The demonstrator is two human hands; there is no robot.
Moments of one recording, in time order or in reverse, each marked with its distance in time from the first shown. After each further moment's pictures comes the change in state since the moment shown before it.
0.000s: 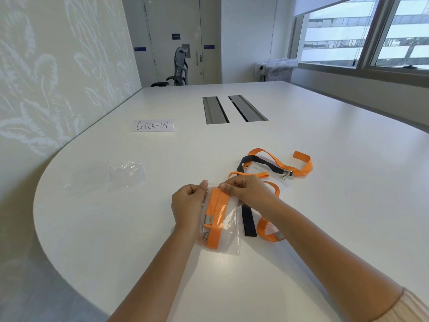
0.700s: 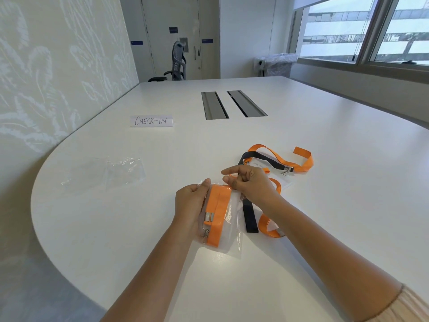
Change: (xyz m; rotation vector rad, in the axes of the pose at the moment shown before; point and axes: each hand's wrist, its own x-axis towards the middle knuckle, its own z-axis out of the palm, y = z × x) left_hand 0.004 -0.003 -0.003 -0.007 -0.181 -0.142; right_hand -0.002 0.001 0.001 -0.075 0.180 -0.121
